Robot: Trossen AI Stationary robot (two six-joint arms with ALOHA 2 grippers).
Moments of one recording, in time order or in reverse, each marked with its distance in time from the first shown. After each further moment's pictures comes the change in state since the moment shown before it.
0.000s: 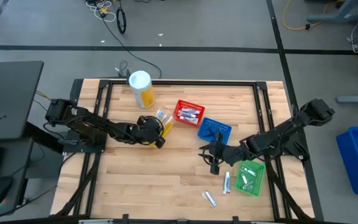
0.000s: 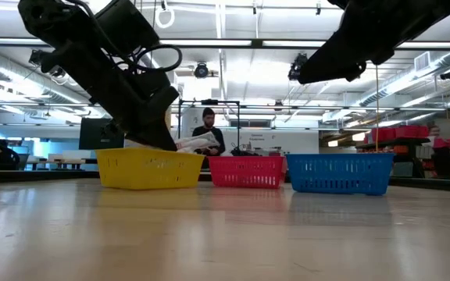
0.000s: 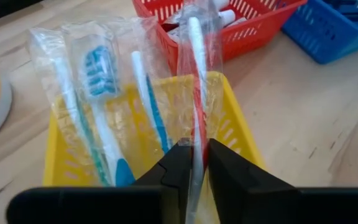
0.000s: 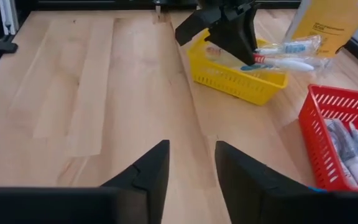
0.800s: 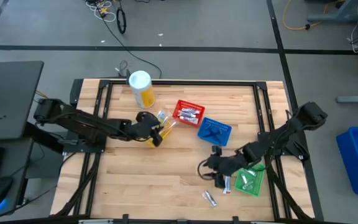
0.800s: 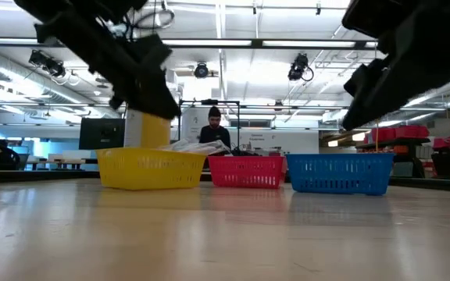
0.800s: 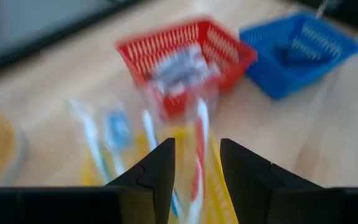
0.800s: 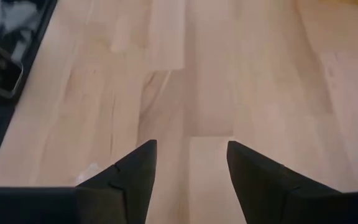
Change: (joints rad) left arm -0.008 -0.181 0.024 -0.069 0.030 0.098; right arm 0.086 0.127 0.021 -0.080 -0.256 0.170
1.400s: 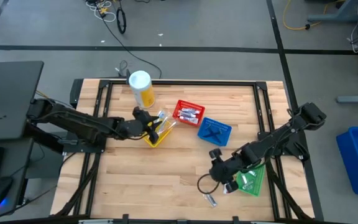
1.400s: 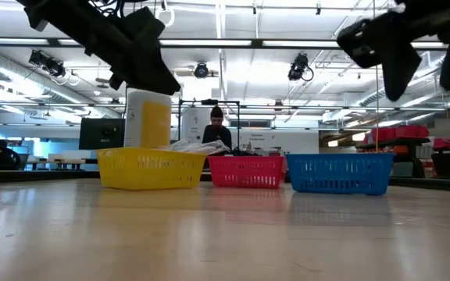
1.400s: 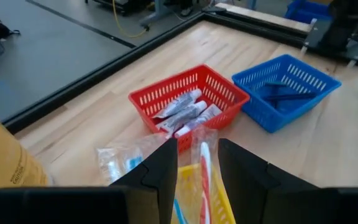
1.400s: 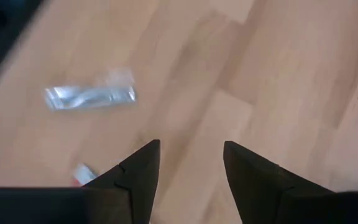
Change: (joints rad) left arm -0.014 -0.134 -0.004 0.012 -0.085 0.133; right arm 0.009 0.021 0.295 -0.571 -0.177 -0.396
